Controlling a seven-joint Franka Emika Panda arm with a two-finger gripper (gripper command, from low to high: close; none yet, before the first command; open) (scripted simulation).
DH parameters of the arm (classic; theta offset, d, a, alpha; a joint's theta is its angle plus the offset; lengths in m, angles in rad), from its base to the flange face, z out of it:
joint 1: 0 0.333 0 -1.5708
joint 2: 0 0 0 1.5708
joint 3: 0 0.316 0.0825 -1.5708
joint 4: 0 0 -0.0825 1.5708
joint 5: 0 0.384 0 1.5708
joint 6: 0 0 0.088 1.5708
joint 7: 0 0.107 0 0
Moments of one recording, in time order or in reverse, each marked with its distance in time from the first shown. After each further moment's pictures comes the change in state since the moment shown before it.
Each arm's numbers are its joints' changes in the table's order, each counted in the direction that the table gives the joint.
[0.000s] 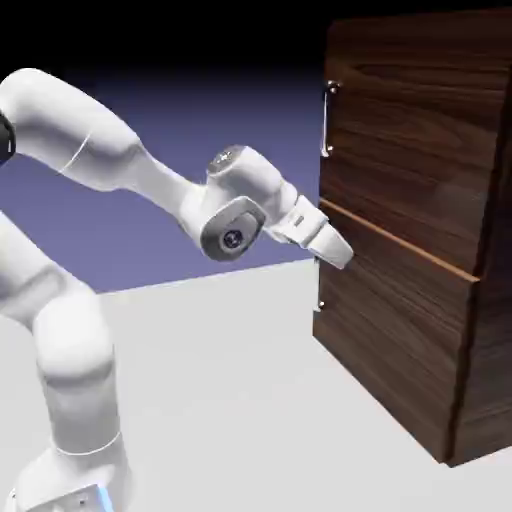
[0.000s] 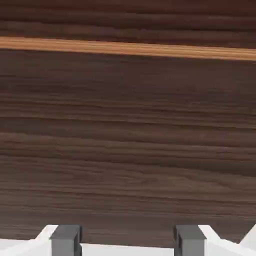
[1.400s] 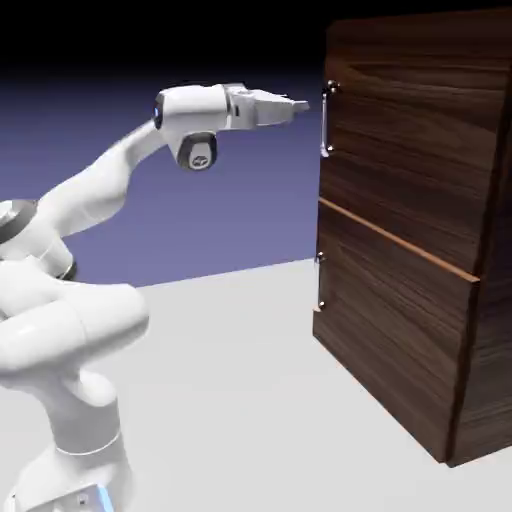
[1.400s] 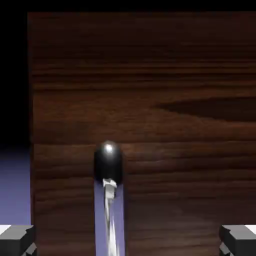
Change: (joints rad) arm -1.202 -1.029 1.036 -0.626 1.808 -0.376 -0.409
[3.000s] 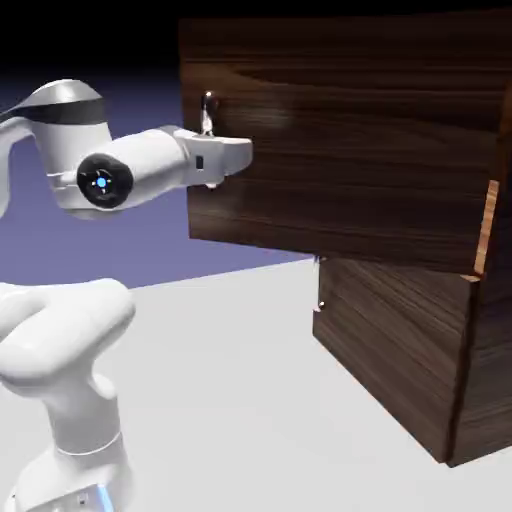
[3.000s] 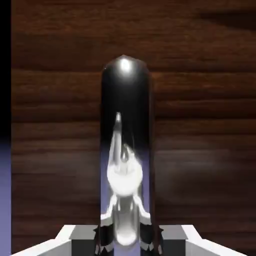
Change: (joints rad) arm 0.518 0.153 -1.094 0.767 -0.339 -1.101 -0.918
